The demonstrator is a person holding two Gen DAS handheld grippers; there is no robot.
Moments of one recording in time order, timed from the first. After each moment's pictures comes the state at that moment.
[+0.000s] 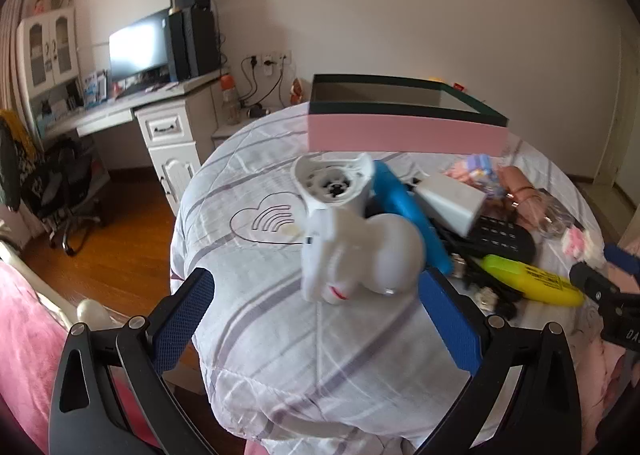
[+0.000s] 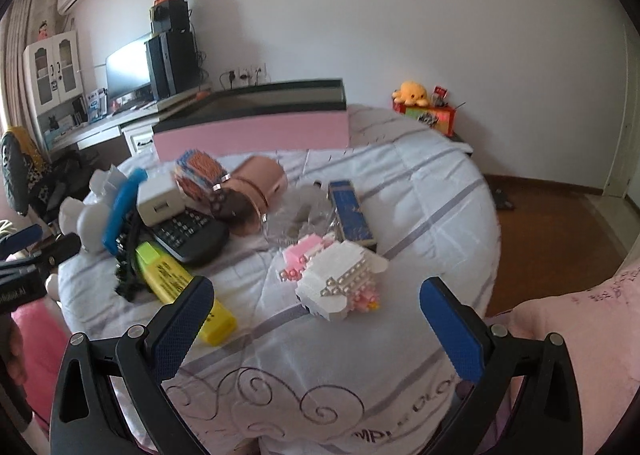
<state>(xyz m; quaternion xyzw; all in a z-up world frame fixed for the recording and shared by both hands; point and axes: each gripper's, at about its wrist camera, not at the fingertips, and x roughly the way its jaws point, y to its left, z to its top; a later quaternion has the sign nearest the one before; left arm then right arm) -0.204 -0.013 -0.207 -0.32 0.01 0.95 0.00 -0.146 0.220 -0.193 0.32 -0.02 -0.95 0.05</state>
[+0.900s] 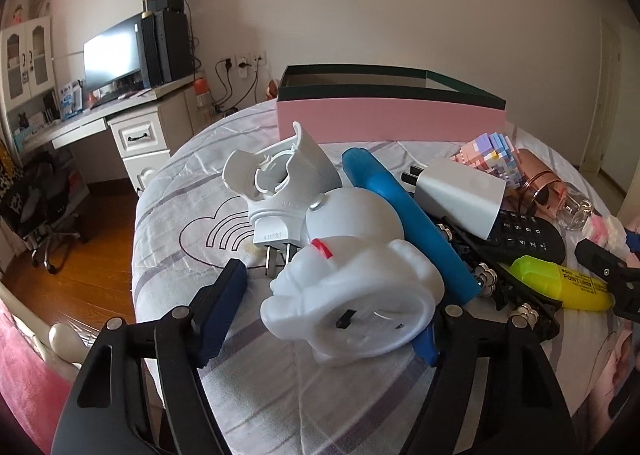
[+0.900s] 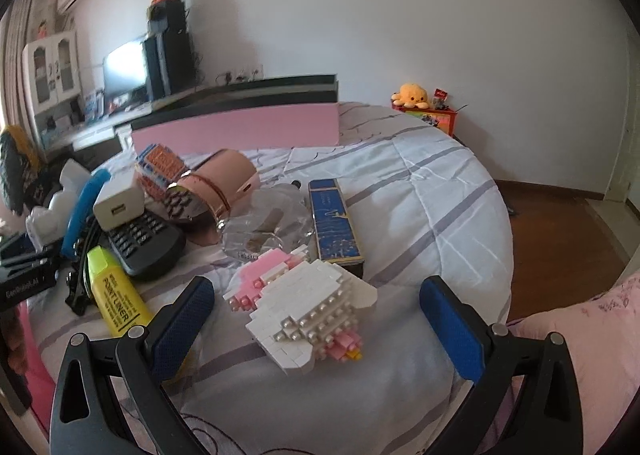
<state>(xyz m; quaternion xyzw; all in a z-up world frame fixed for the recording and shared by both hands) -0.236 -0.004 -0.233 -0.31 0.03 0.95 0.05 -0.165 0.228 -0.207 0.30 -0.01 -0.95 0.04</state>
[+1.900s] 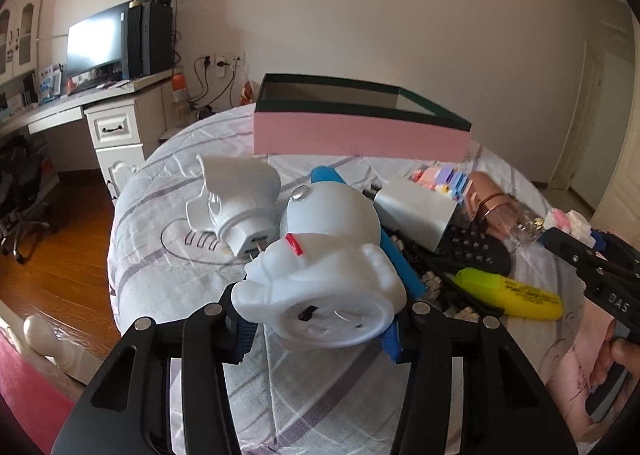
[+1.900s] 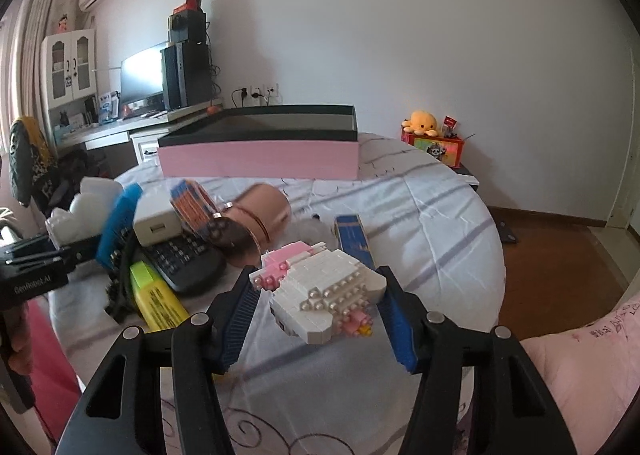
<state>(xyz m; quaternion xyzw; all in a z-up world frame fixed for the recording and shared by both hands) -0.221 -0.010 -0.216 -0.30 -0.02 0.95 0.11 -0.152 0.215 -0.175 0.27 0.01 -0.96 0.06</state>
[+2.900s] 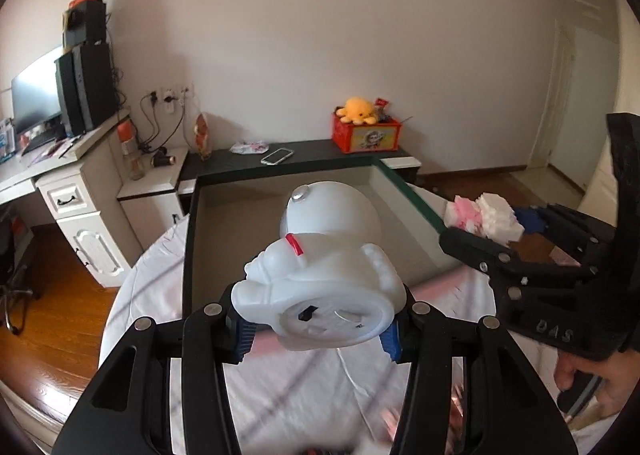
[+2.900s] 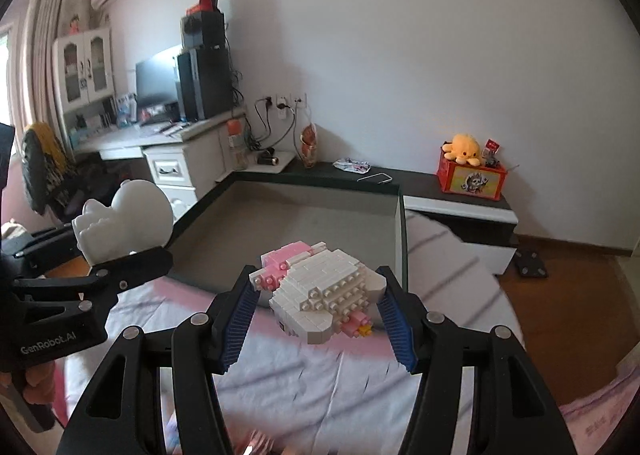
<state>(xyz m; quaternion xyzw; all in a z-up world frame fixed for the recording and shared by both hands) -0.406 0.051 -0.106 -0.32 0.03 0.93 0.16 -0.336 0.170 -0.092 0.29 0.04 -0.95 0.11</state>
